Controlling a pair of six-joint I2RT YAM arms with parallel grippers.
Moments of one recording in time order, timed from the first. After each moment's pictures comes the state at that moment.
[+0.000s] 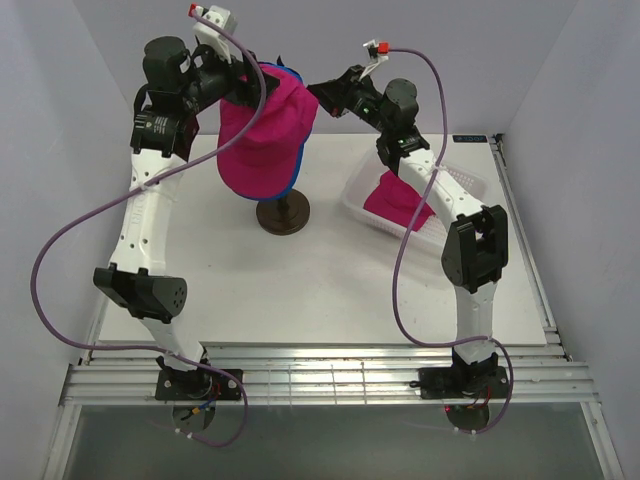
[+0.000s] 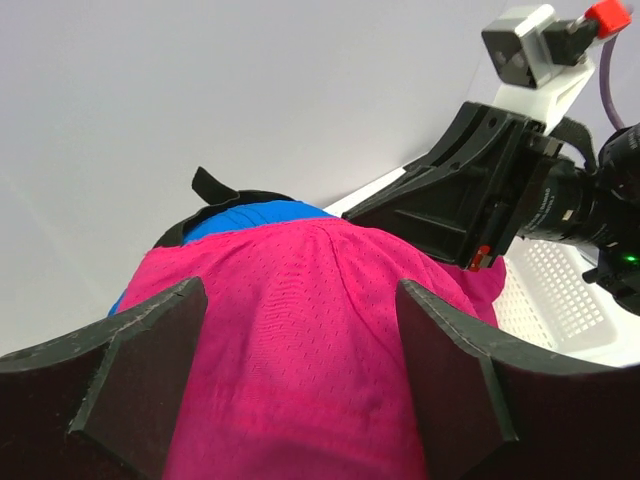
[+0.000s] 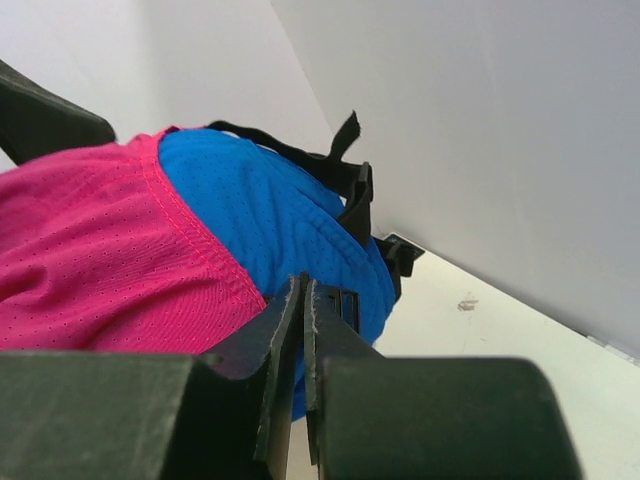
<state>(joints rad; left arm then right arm) -0.20 1.76 2.21 -0.46 0.49 -0.03 0.45 2.07 1.96 0.45 -0.51 0.61</state>
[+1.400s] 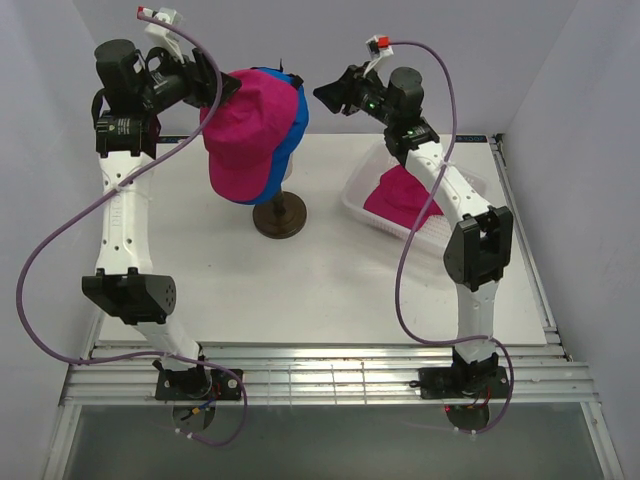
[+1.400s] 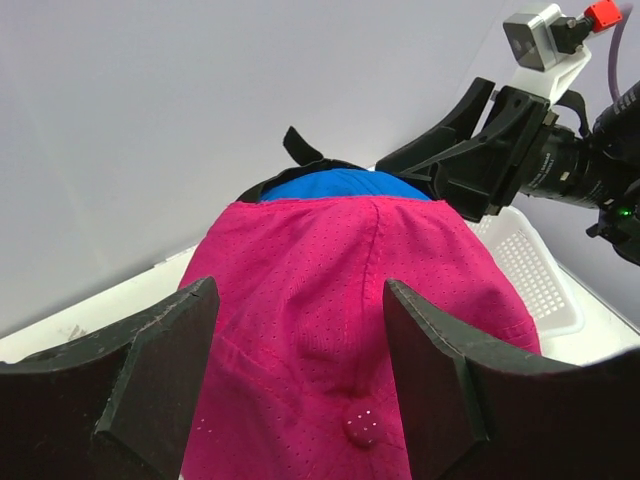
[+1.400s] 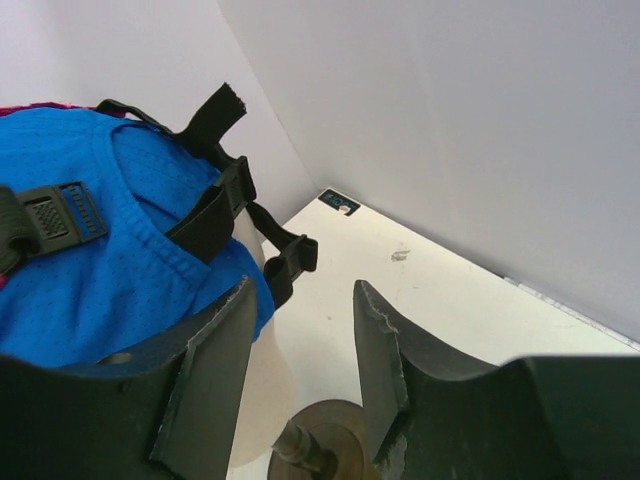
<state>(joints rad) 0.02 1.73 2.17 -0.47 0.72 -0.14 0.42 2.09 2.07 0.18 -0.49 0.46</state>
